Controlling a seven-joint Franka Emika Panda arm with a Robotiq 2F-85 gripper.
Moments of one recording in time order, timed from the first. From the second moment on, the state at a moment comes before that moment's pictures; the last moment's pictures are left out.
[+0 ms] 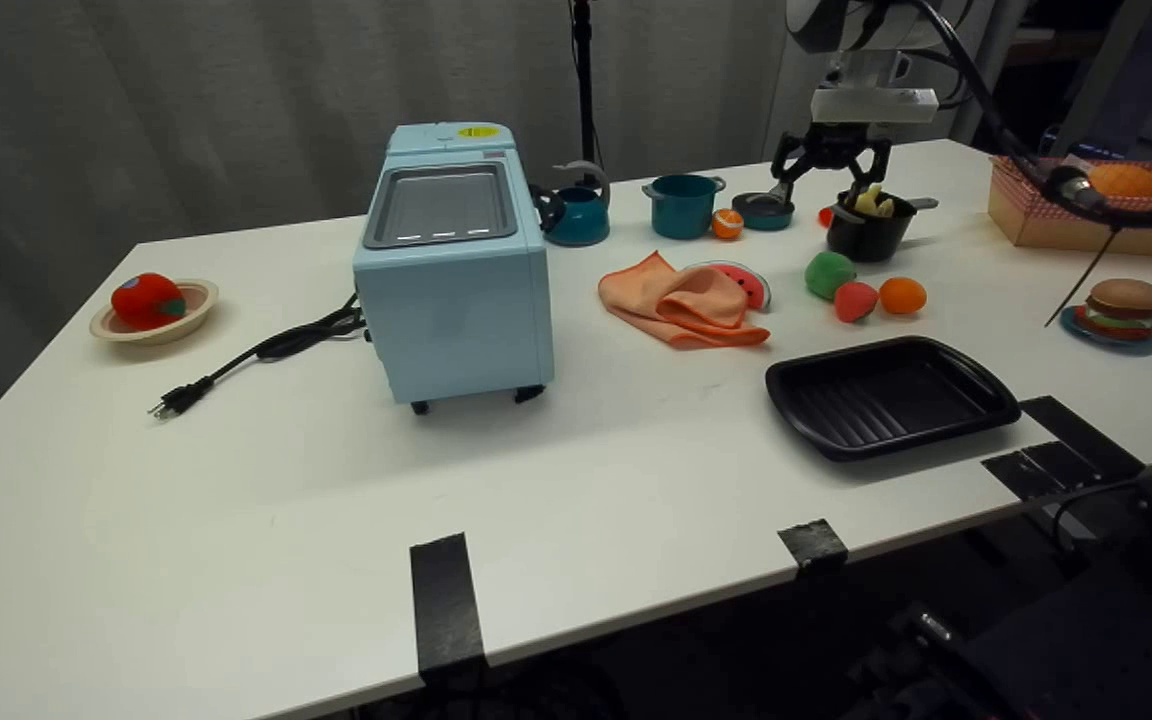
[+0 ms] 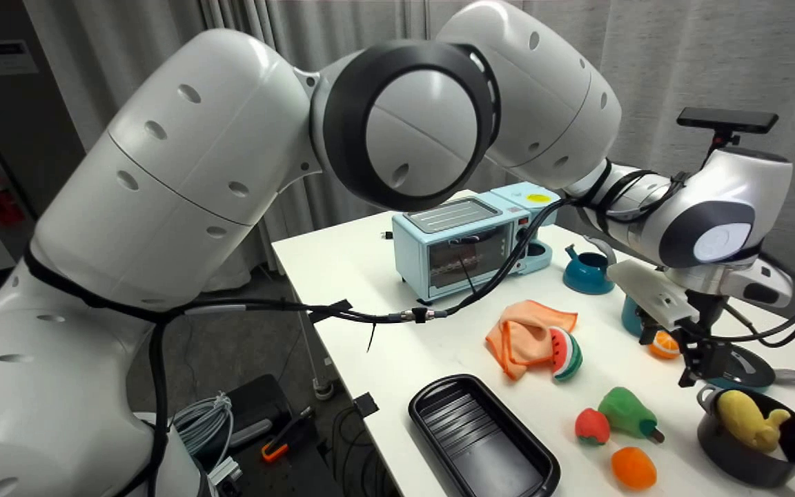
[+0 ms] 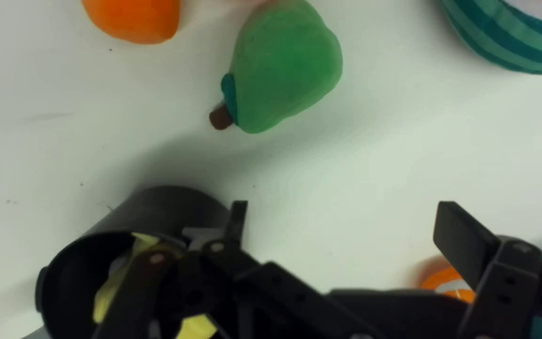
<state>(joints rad) -0.24 0.86 -0.10 -1.34 0.11 2.19 0.18</state>
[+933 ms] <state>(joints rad) -0.19 0.92 -0.13 -1.37 0.04 2.08 0.18</state>
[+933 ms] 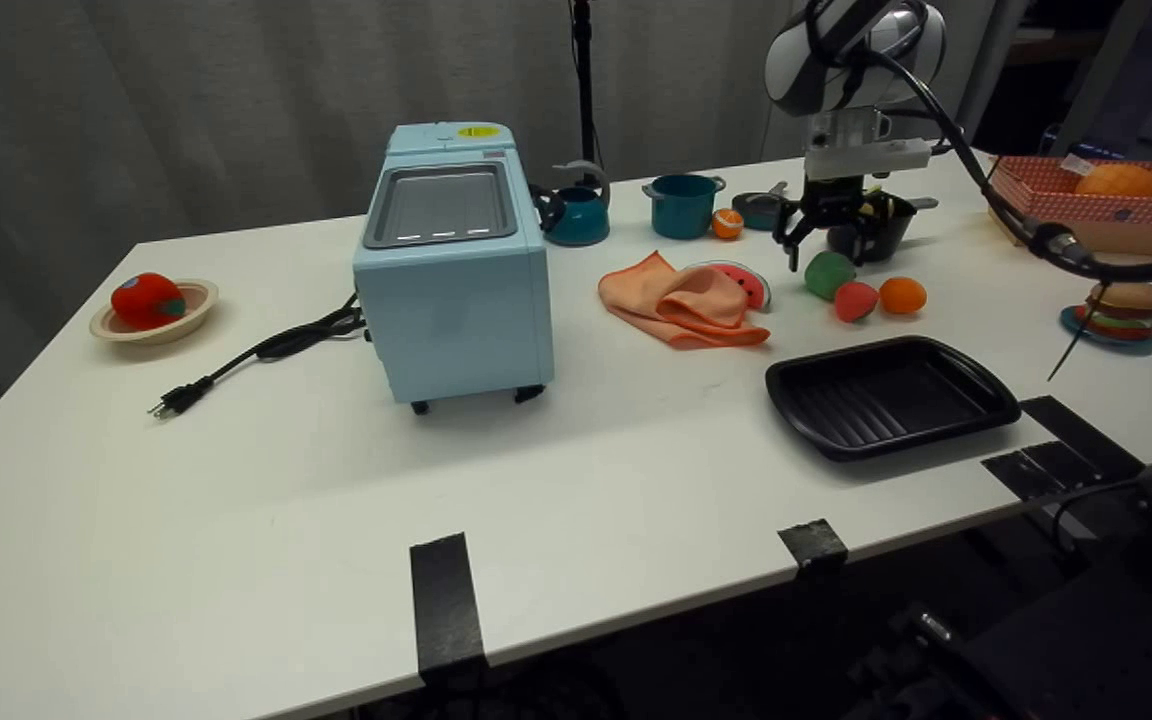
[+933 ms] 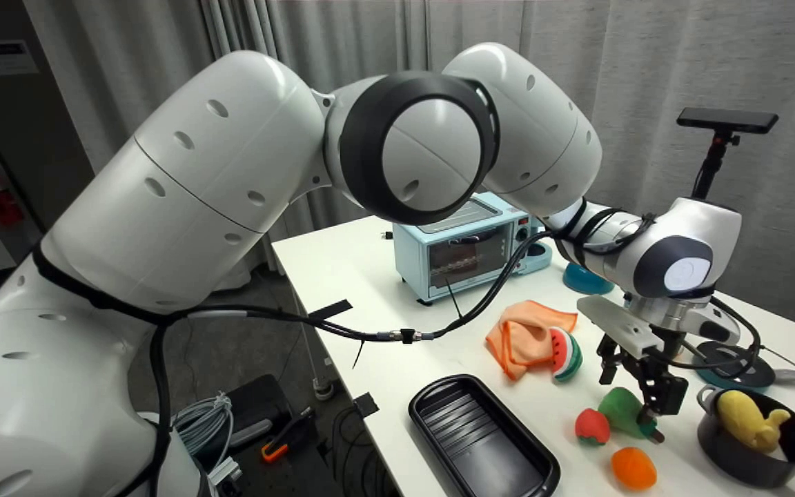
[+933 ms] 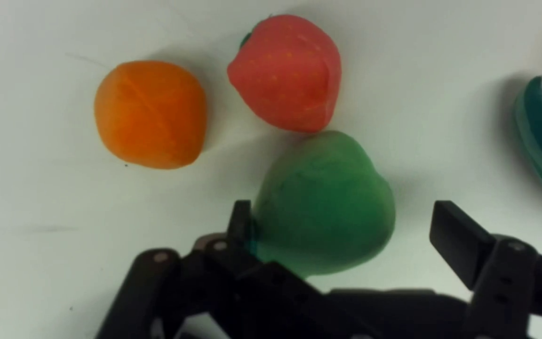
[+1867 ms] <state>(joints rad) -0.15 0.91 -0.13 -1.31 0.04 2.12 0.19</state>
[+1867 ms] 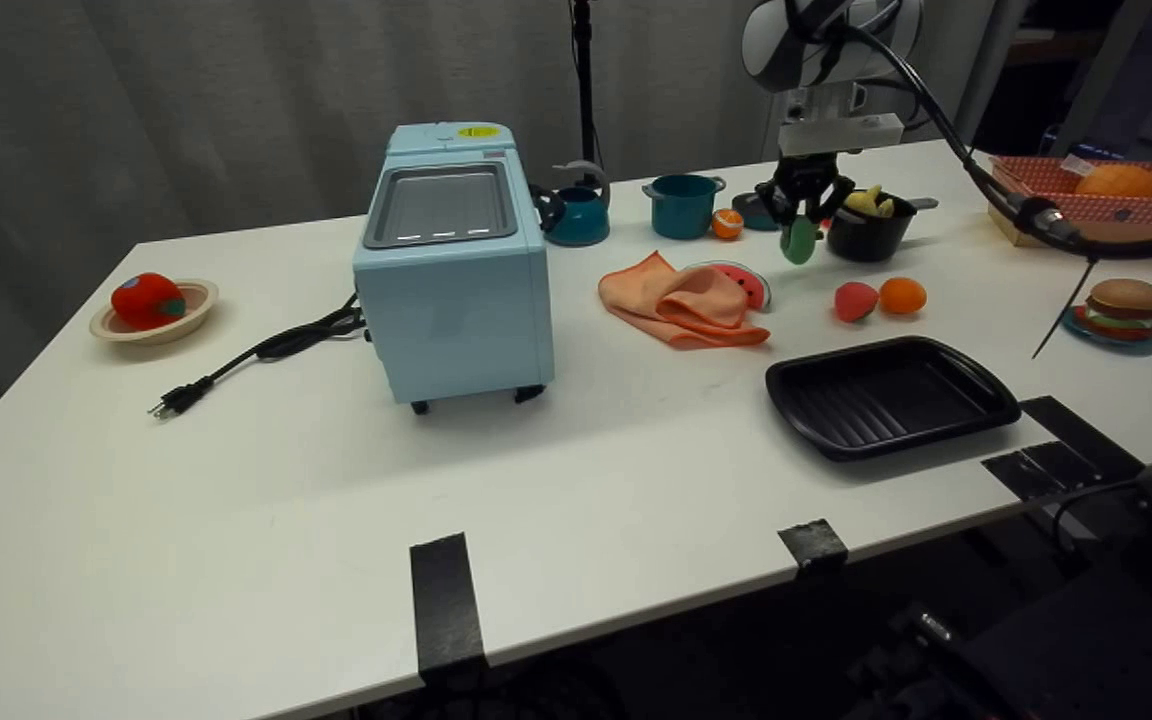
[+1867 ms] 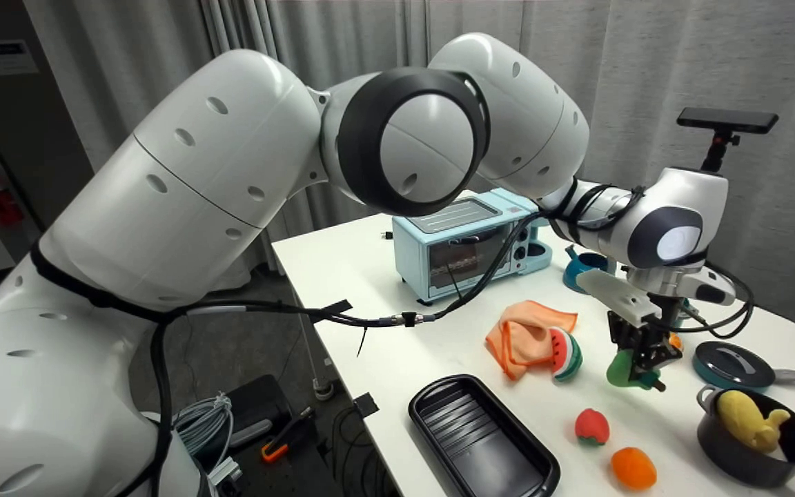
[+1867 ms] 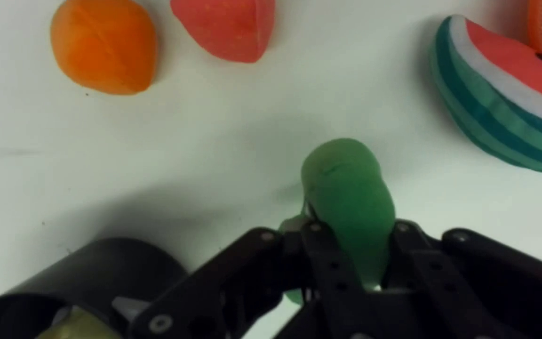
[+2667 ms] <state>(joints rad) -0.13 0.97 -0.08 -0.94 0.09 2.16 0.31</state>
